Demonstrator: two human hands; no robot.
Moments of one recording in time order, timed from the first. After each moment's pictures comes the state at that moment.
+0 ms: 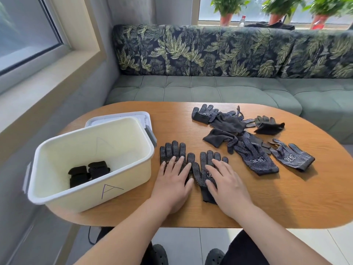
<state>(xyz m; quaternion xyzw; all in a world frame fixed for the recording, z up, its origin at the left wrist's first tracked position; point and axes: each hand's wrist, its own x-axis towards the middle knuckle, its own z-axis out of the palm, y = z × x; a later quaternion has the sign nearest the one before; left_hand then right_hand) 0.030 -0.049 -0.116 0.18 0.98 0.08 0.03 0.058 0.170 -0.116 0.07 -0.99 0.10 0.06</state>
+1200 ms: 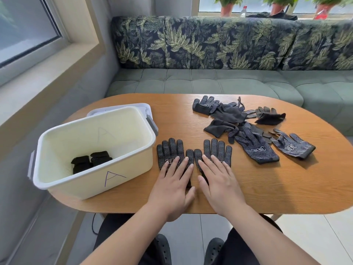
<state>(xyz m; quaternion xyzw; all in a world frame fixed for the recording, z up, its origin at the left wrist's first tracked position) 0.077 -0.064 -0.125 0.25 0.97 0.06 0.01 0.084 0.141 -0.130 0.10 -0.99 0.11 0.08</state>
